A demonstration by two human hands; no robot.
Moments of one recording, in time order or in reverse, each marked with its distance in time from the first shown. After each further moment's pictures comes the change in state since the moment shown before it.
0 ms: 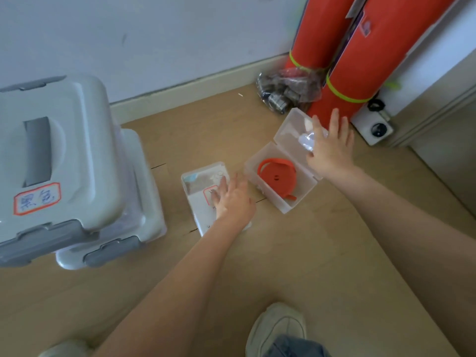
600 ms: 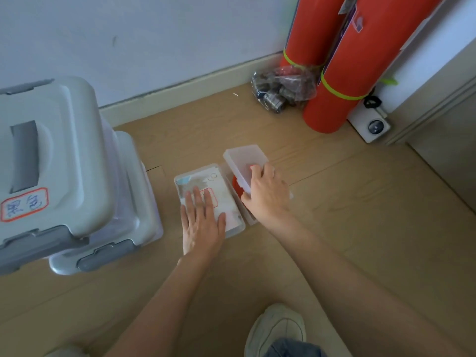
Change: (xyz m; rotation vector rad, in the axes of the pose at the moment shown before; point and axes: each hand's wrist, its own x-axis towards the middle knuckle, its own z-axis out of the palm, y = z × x) left_hand -0.030 -0.065 0.031 0.136 0.219 0.006; right_hand -0.068 -0.088 0.061 0.065 0.022 -0.172
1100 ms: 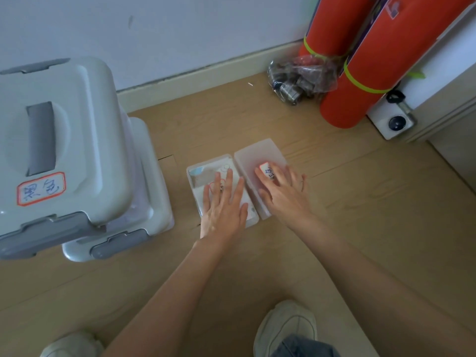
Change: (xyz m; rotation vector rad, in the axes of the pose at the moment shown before) left_hand 0.009 0.005 -0.009 0.062 -0.020 0.187; right_hand -0.007 0.025 0.027 0.026 -0.204 -0.088
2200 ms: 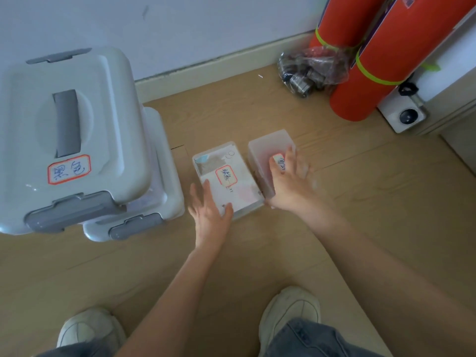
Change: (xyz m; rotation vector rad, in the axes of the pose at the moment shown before) left_hand -0.035 -0.021 -0.004 -0.643 0.218 -0.384; right_hand 0.000 -0.019 -0.019 -0.057 -0.125 0.039
